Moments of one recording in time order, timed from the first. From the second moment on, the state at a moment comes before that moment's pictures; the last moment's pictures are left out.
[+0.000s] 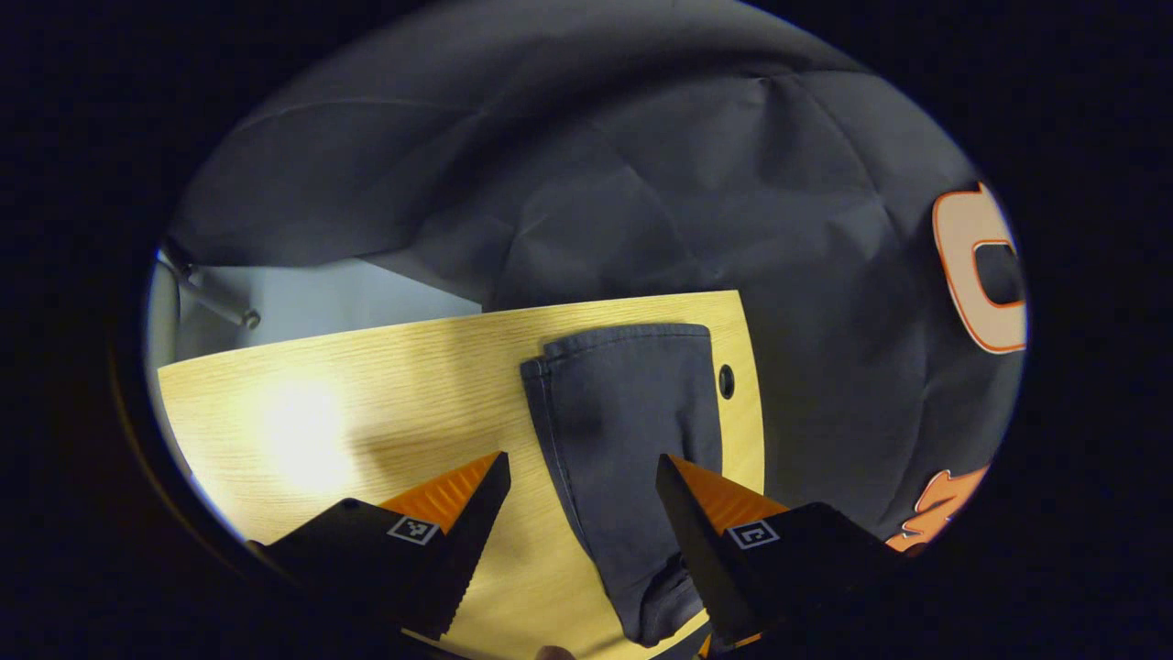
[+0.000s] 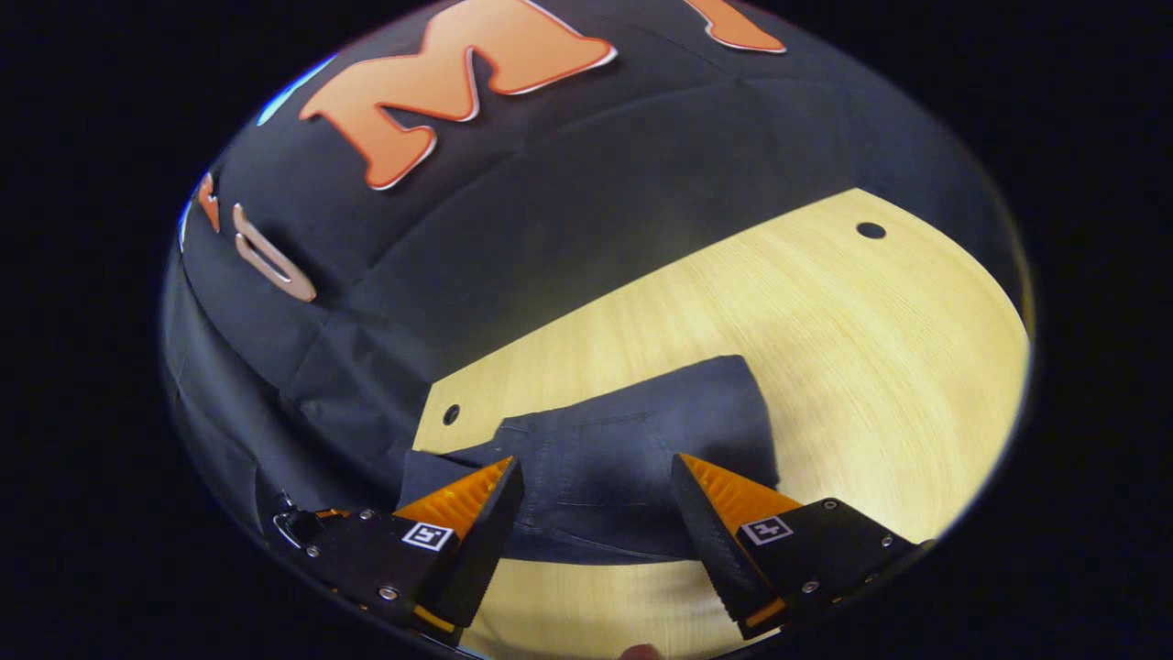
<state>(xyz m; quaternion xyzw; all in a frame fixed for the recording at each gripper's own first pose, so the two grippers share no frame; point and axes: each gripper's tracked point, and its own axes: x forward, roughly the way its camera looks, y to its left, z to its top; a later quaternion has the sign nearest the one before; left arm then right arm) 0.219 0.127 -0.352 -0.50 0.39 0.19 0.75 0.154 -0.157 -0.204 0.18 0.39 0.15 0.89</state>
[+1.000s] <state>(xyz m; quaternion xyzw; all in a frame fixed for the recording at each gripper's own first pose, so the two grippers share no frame) 0.325 0.089 -0.392 -0.51 0.37 0.12 0.77 0.161 -0.191 -0.216 0.20 0.41 0.11 0.88</state>
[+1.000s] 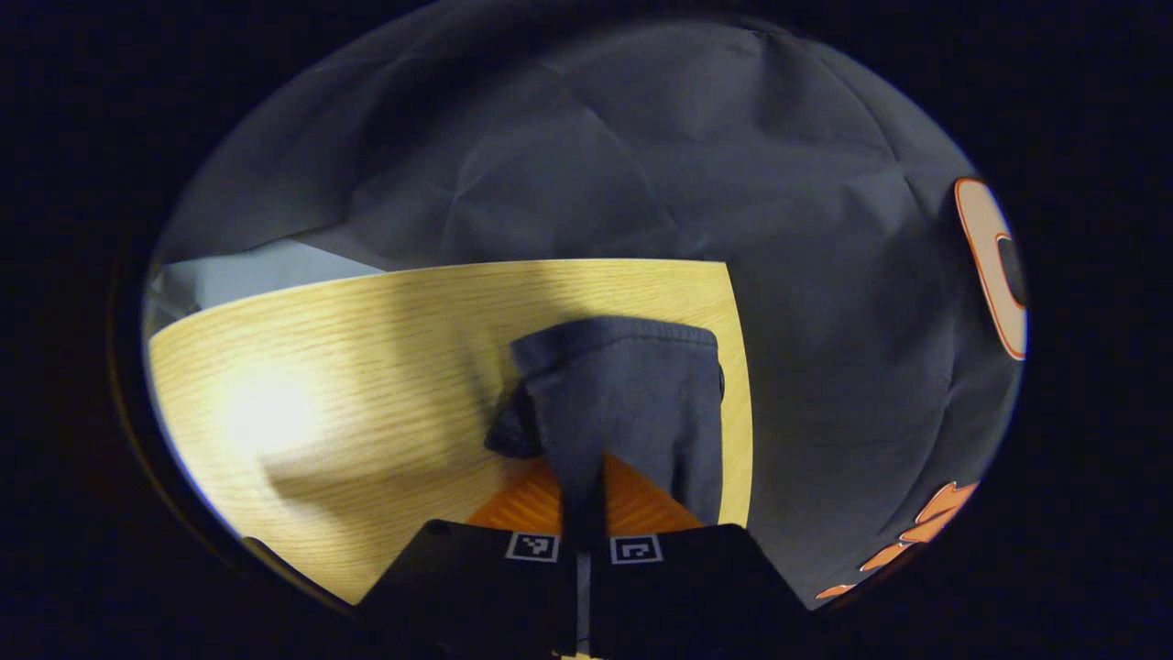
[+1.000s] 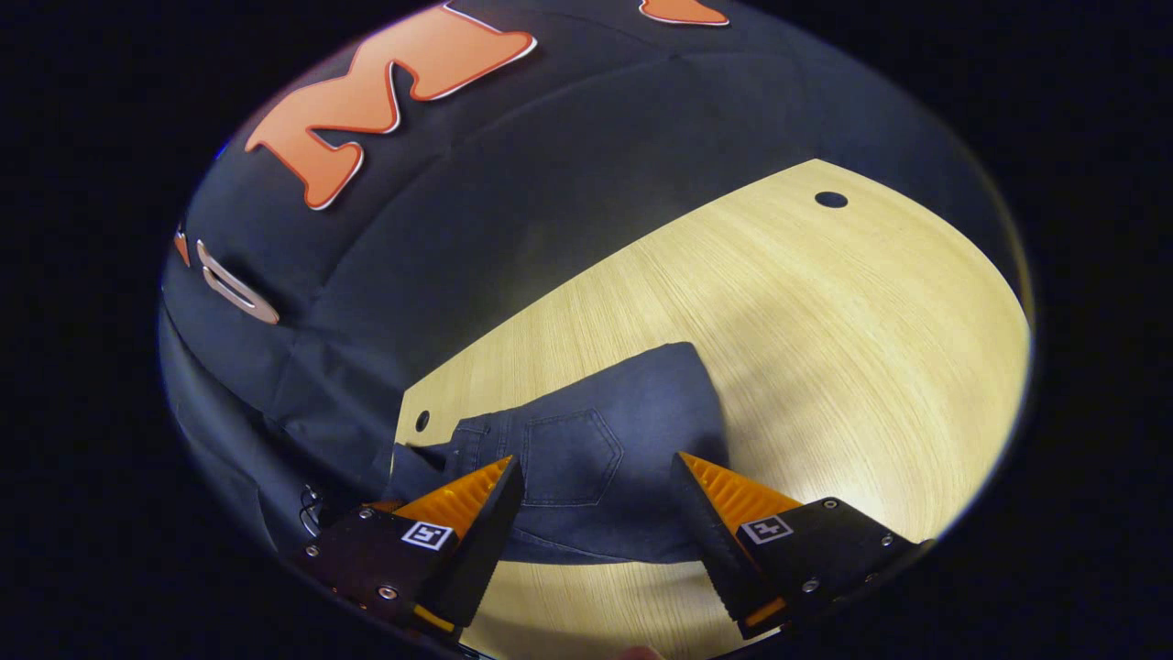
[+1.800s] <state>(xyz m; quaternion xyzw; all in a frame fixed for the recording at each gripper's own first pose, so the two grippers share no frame) 0.295 -0.103 -0.162 -0.33 0.26 -0.08 0.90 0.156 -0.270 -0.125 0.22 0.30 0.10 0.92</state>
